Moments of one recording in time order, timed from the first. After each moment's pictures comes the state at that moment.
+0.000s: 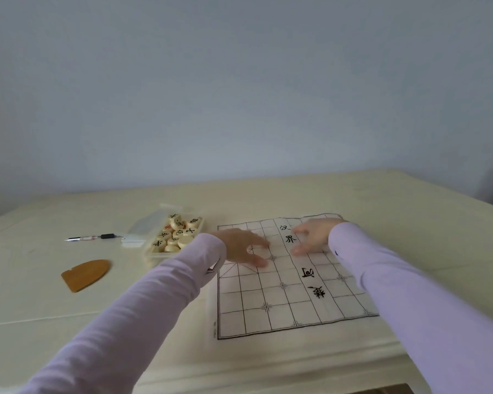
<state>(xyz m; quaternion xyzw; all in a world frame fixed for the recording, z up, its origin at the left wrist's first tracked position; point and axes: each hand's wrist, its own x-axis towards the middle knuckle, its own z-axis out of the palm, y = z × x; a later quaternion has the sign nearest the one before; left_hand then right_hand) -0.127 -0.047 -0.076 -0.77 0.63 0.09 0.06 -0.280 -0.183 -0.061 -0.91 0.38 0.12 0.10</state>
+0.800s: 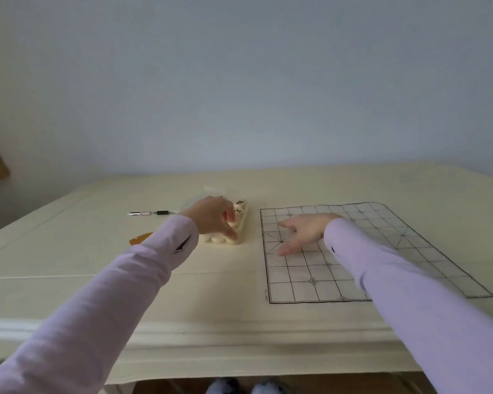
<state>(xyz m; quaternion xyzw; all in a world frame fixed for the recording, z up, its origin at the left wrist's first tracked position) -0.051 0.060 -0.060 -0.86 0.50 0.02 -0.08 -0.220 -0.101 -0.067 -0.94 0.26 0.16 0.15</state>
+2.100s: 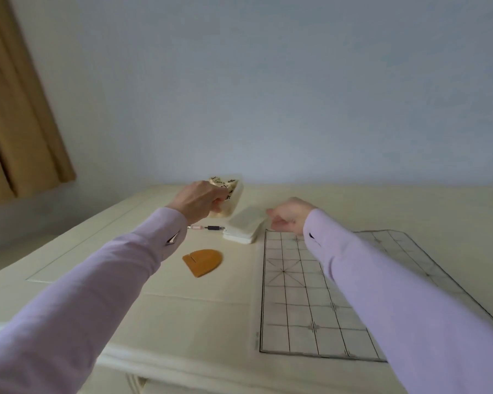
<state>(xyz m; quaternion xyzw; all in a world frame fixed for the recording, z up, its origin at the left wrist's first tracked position) 0.071 0.135 -0.024 -0.84 0.50 -0.21 -0.06 -0.065 -0.032 -0.040 -0.76 0.29 -0.10 0.57</state>
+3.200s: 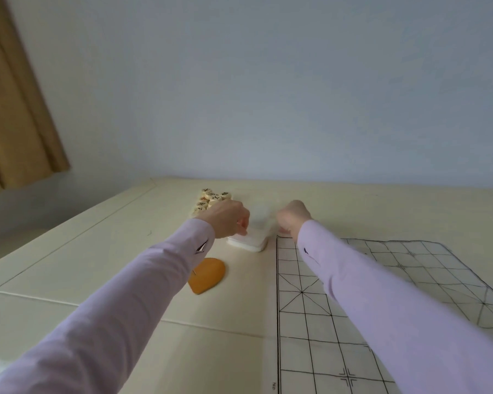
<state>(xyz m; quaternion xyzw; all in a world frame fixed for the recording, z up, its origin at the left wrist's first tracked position) 0.105 0.080 -0.069 -0.86 0.50 -0.03 -0.04 0.019 -0.053 -0.081 -0.74 0.36 -0.16 0.54</state>
